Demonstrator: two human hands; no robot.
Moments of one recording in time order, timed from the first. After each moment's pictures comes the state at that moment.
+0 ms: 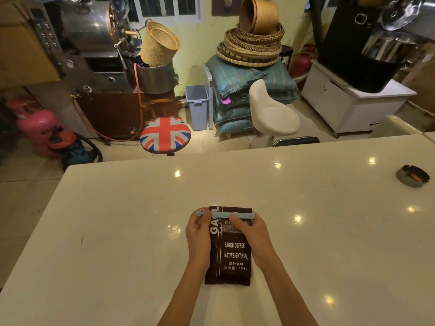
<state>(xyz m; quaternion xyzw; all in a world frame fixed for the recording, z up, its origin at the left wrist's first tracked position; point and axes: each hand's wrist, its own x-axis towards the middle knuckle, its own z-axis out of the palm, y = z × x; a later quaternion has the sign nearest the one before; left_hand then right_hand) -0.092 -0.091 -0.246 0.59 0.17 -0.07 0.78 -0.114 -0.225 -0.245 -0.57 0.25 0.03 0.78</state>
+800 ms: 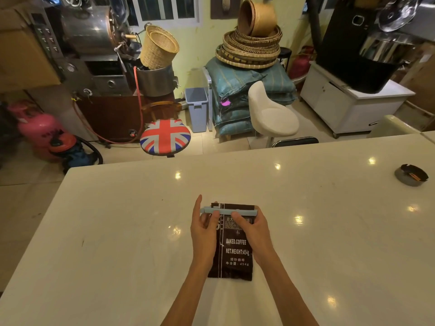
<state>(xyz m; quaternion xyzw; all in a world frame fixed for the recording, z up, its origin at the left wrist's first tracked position) -0.096 -0.099 -0.237 0.60 0.12 -0.05 0.79 -0.111 -0.224 -0.244 -0.64 0.22 -0.04 0.74</state>
